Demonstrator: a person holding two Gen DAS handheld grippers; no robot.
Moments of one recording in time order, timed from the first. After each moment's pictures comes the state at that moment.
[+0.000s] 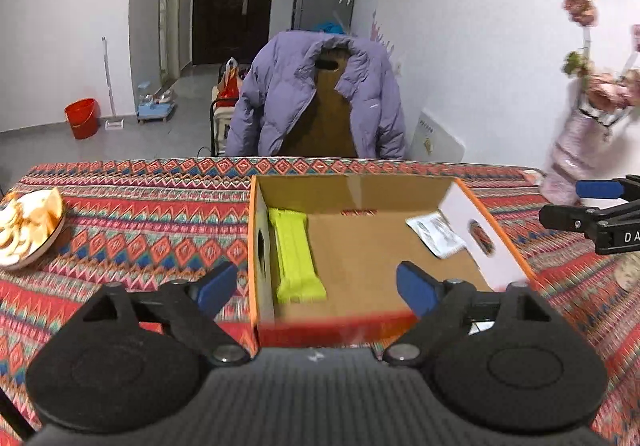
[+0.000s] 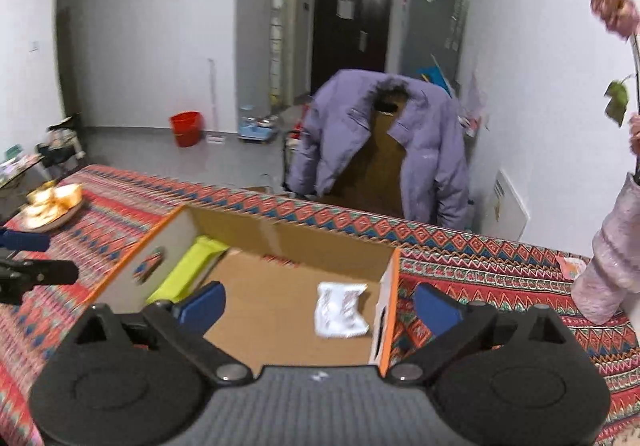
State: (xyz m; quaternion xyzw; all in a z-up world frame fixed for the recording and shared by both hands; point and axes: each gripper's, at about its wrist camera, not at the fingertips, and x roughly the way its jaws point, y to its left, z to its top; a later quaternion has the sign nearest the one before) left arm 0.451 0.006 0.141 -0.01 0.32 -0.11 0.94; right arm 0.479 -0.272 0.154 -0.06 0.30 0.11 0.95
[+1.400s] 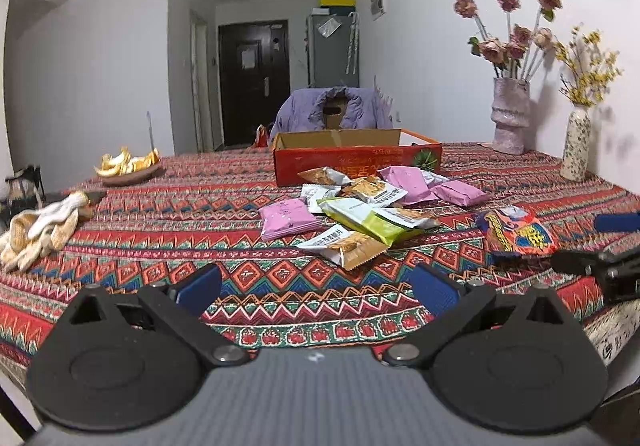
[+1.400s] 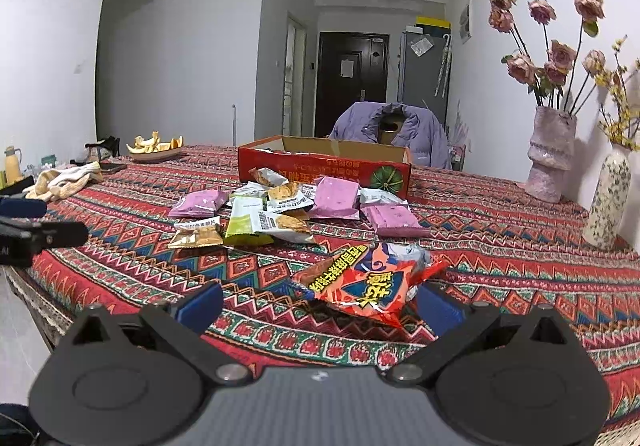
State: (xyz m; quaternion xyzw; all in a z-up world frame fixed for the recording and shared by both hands) left arm 0.059 -0.003 0.026 0.04 0.18 -0.07 0.98; right arm 0.072 -0.259 0.016 -0.04 0.20 0.09 0.97
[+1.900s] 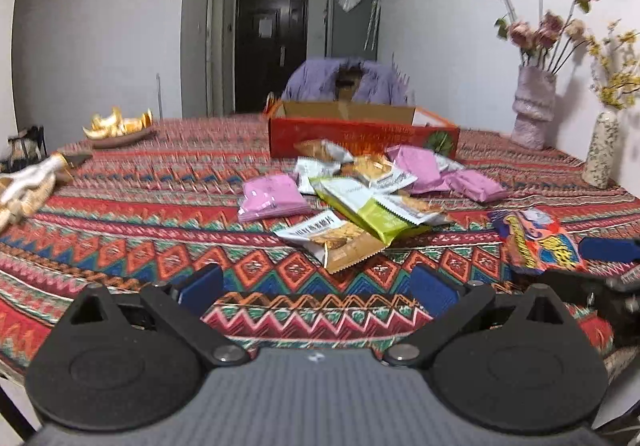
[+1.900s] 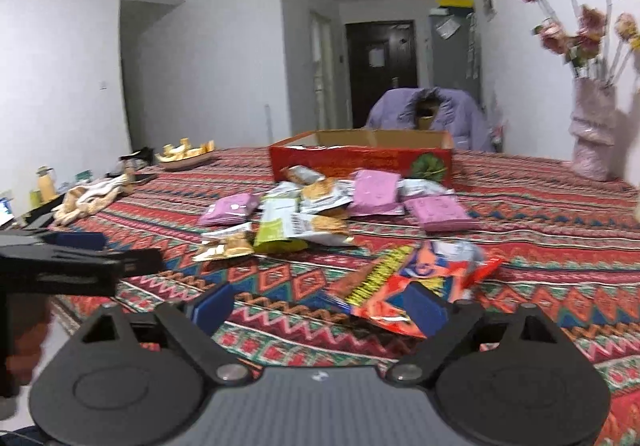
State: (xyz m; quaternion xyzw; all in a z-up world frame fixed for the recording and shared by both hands) left arm 0.127 -0.030 0.009 0.00 0.24 -0.04 0.97; right arm 0.120 -0.252 0.010 0.01 0.23 0.18 0.96
